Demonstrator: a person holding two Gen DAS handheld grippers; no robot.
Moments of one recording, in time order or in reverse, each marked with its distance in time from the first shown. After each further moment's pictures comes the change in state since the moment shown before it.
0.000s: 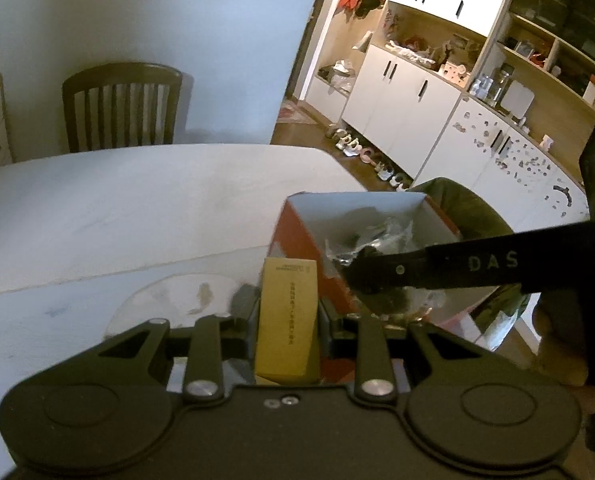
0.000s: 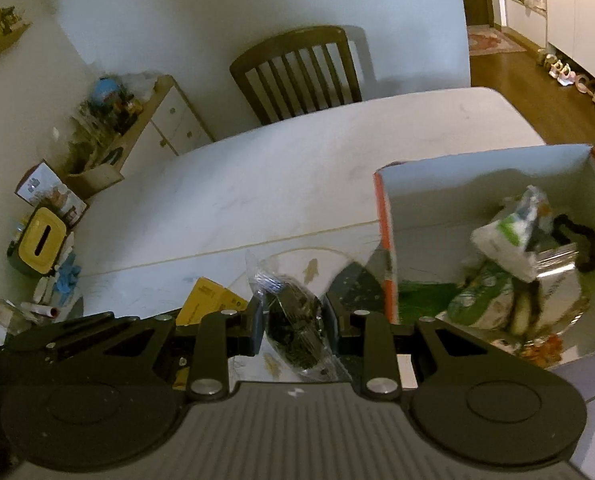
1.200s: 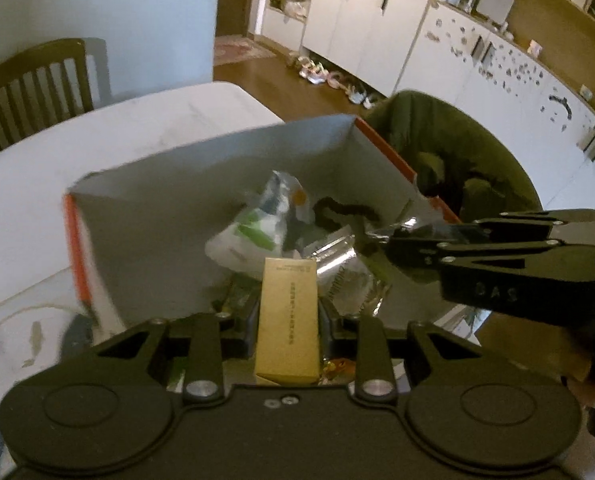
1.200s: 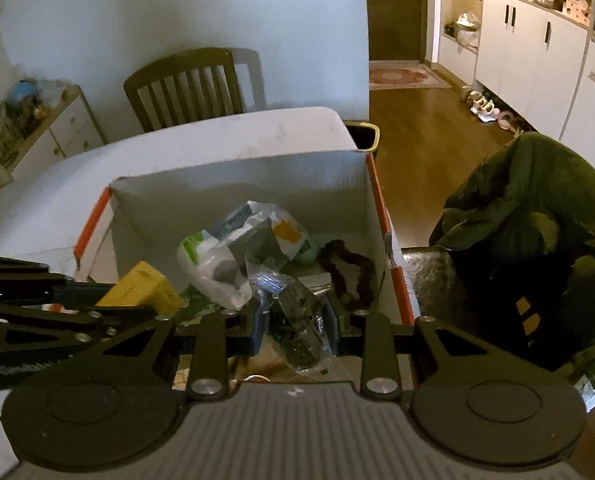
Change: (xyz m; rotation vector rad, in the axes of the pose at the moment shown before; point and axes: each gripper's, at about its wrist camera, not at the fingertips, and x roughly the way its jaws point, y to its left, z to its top) left arm 0.174 -0.143 0.009 0.167 0.223 -0.007; right arm -0.009 -0.213 -0.004 -0.067 -0.060 -0.244
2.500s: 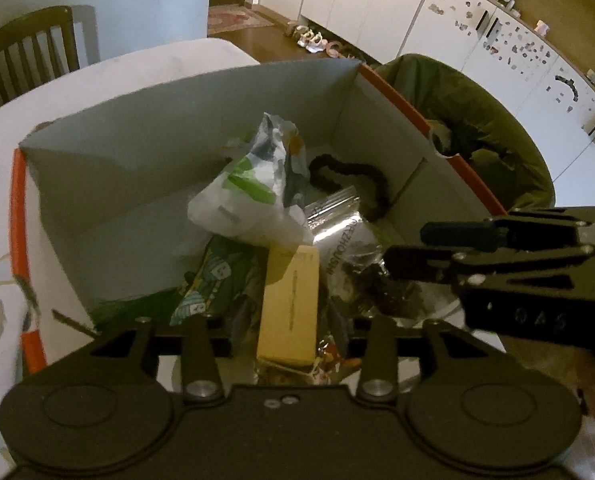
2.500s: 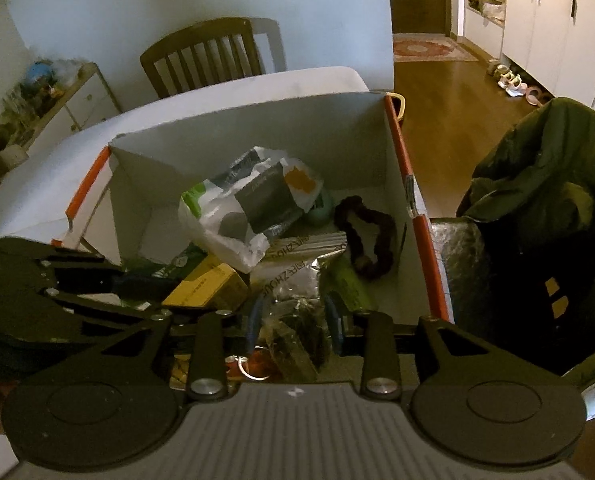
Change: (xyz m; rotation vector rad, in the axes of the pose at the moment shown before) left arm 0.036 -0.004 -0.009 -0.019 0.079 -0.013; right arm 0.016 -0.014 -0.017 0.009 0.064 0.094
